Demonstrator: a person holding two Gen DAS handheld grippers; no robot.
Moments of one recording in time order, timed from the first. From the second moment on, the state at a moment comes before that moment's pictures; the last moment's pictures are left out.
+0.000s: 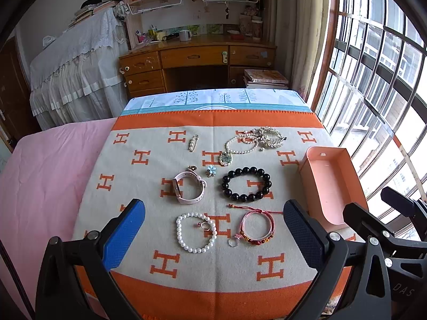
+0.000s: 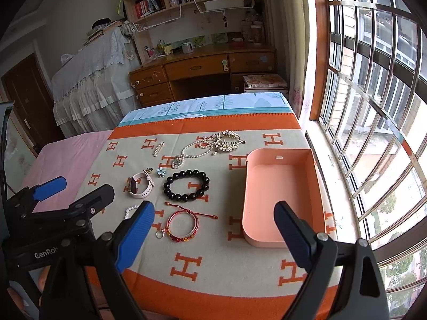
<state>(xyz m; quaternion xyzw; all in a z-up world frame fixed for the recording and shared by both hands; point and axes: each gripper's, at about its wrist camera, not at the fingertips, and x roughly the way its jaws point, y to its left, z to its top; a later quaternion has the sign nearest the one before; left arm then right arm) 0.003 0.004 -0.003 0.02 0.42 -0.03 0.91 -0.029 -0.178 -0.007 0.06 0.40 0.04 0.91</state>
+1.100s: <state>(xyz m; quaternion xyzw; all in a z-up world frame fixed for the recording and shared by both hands) -0.003 0.013 -0.009 0.02 0.43 -0.02 0.90 -0.031 -0.170 -0.023 0.07 0.42 0.05 0.91</state>
